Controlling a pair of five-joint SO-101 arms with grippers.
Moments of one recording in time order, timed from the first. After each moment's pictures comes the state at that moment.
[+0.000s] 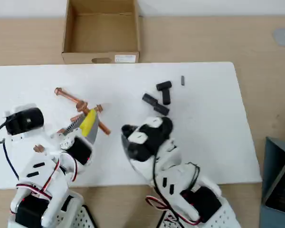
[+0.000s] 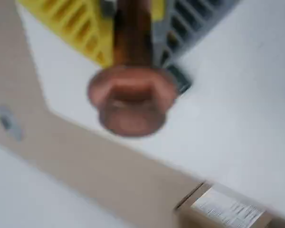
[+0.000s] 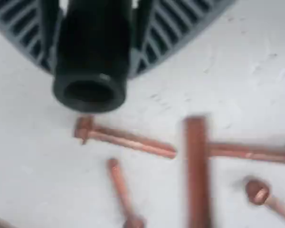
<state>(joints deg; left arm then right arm) 17.1 -104.1 67.9 53.7 32.6 -45.4 -103.4 80.3 53.8 -9.0</state>
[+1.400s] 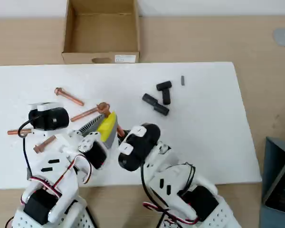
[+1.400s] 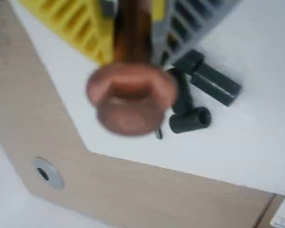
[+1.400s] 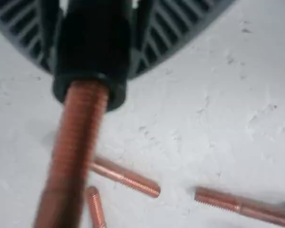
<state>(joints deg) 28.3 -104.1 74.2 46.0 26.4 -47.2 -103.5 82.8 53.8 -0.7</state>
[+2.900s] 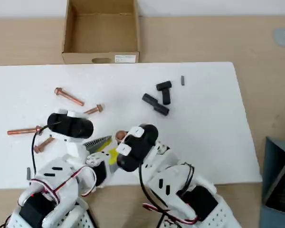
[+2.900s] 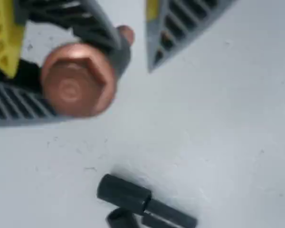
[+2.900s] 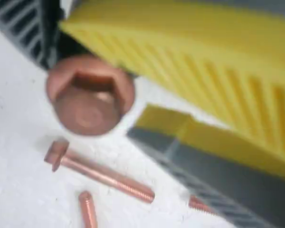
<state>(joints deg) 33.9 -104.4 70.4 68.5 15.3 -47.5 -103.4 82.9 53.8 -0.5</state>
